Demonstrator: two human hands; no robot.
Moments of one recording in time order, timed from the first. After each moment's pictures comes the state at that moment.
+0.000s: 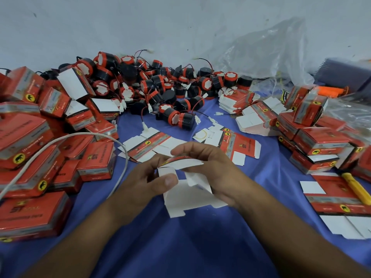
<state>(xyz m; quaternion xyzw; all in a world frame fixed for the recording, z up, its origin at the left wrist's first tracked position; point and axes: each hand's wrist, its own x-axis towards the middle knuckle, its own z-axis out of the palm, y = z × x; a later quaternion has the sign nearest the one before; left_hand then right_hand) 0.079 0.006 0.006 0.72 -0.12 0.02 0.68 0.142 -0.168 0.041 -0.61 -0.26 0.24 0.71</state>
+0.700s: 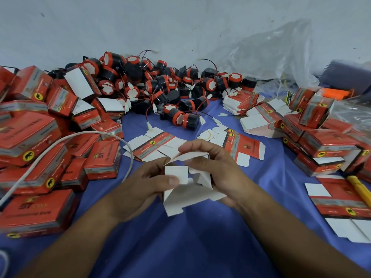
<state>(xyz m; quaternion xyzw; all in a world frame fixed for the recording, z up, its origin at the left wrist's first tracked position) 0.074 0.014 0.011 0.66 -0.06 -0.05 0.75 0.140 -0.164 0.039 -0.52 -0.28 0.25 0.77</state>
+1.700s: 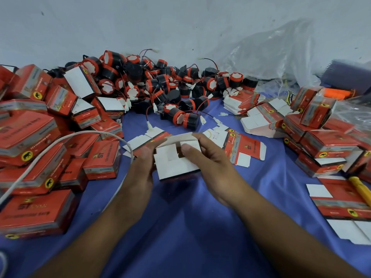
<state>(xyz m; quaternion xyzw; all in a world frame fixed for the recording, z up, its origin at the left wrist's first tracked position) 0.093 0.000 0.006 0.64 -0.02 0.20 0.74 0.147 -0.154 0.026 -0.60 -0.29 0.15 0.73</state>
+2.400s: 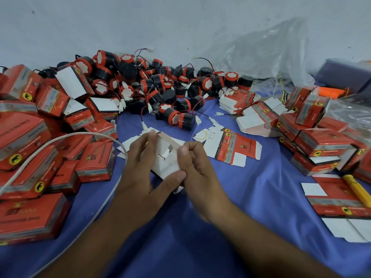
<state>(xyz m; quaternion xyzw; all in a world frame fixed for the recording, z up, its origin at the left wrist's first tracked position) 0.076 -0.004 0.004 0.88 -0.05 0.30 0.37 0.125 -0.136 0.010 -0.64 -0.22 0.11 0.73</state>
